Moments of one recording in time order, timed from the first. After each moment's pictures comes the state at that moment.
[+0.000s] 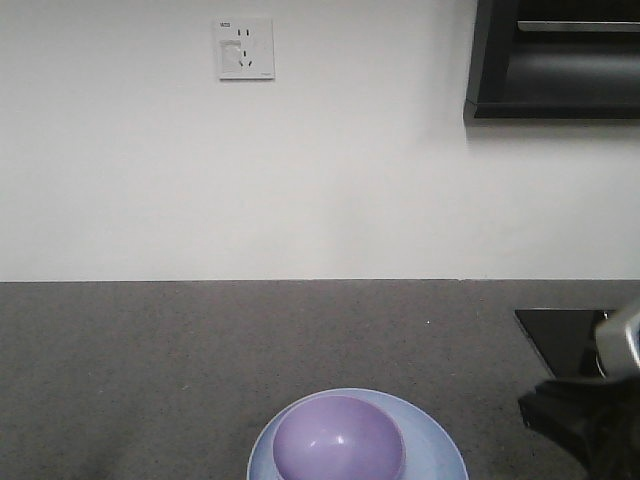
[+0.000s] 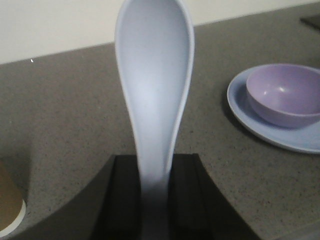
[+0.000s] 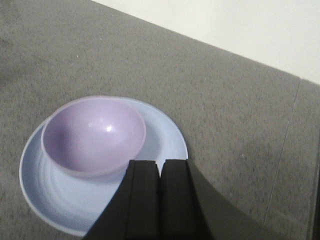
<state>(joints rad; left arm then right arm) -0.14 0.52 -0.72 -0.23 0.76 0.27 0.31 0.87 -0.77 0.27 0.49 -0.40</state>
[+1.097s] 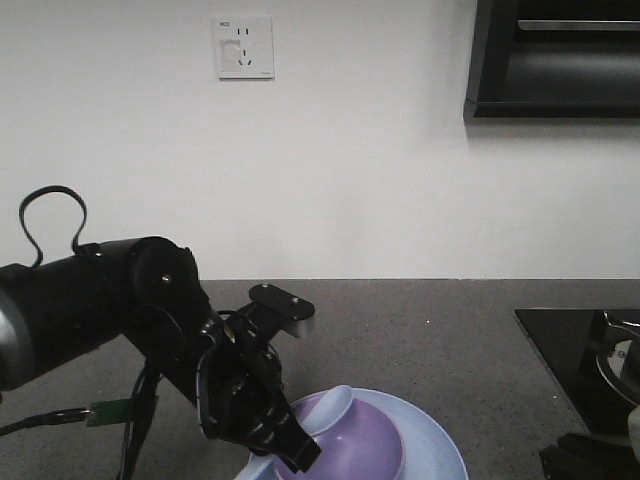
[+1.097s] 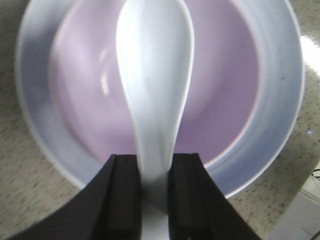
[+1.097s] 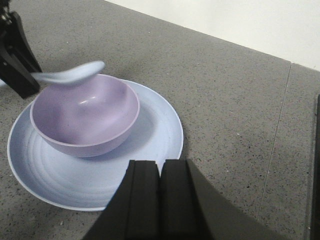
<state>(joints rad) -0.58 1.80 -1.58 -0.35 1.08 0.36 0.31 0.78 -0.61 0.26 0.38 -0.40</state>
